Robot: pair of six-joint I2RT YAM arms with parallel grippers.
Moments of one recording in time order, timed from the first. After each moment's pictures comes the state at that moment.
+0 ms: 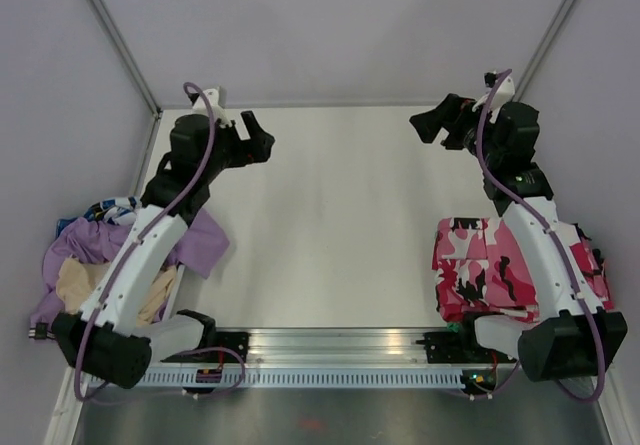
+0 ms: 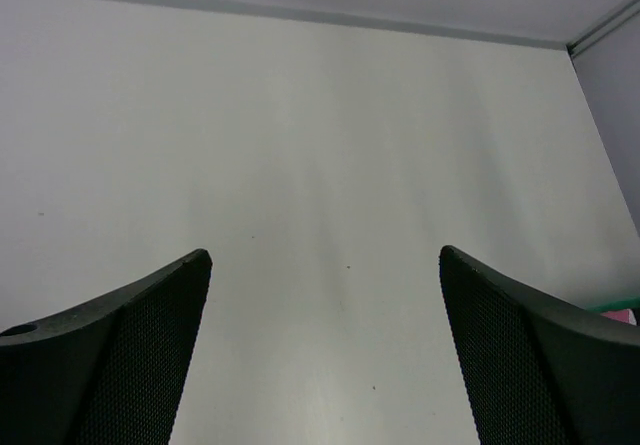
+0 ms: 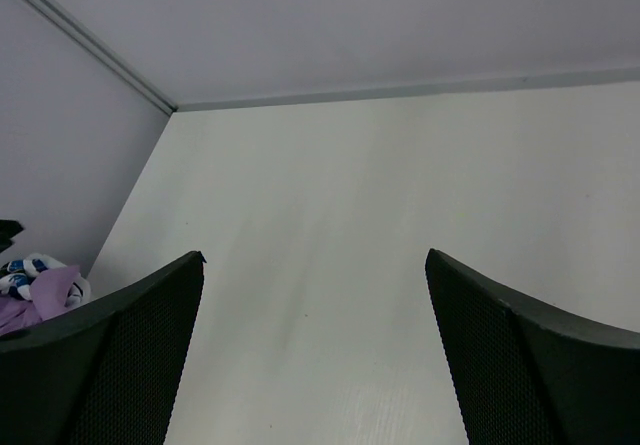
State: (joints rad) left arm -0.32 1.25 1.22 -0.31 0.02 -0.39; right arm 0.07 1.23 1.19 -0.12 -0.38 0.44
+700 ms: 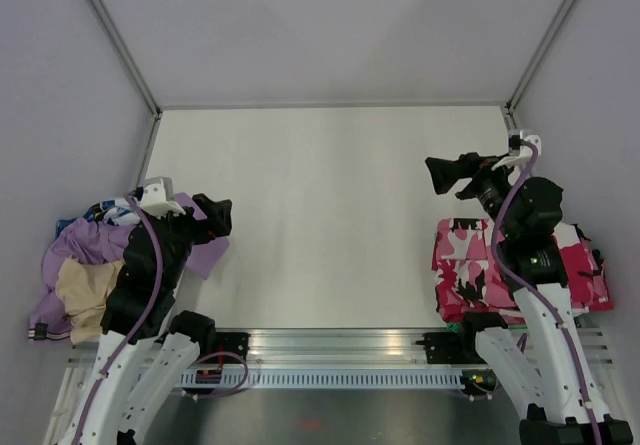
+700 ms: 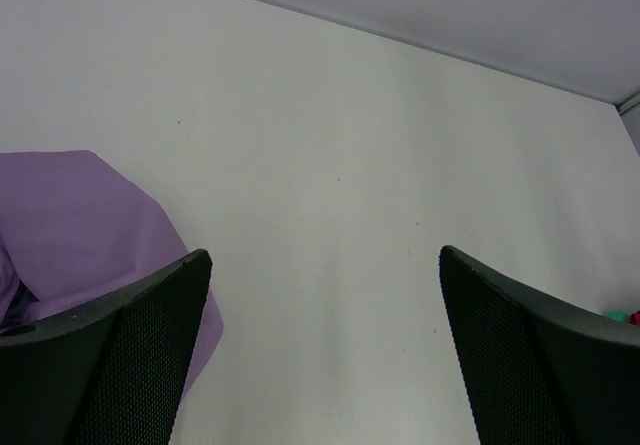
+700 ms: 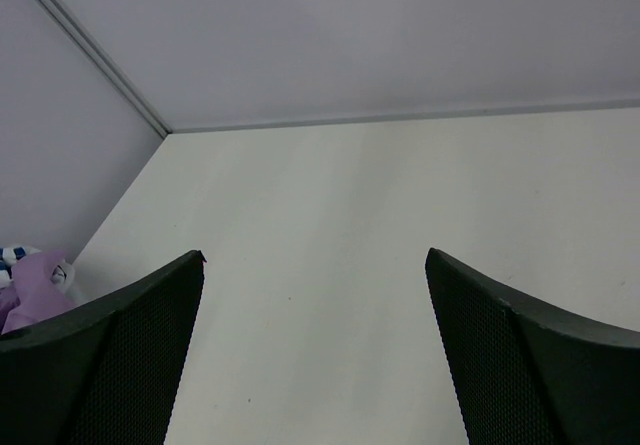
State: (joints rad) left arm -0.31 0.44 0.76 -0.51 -0.22 -0.39; right arm 0.07 0.74 0.85 -0.10 -0.30 0.38
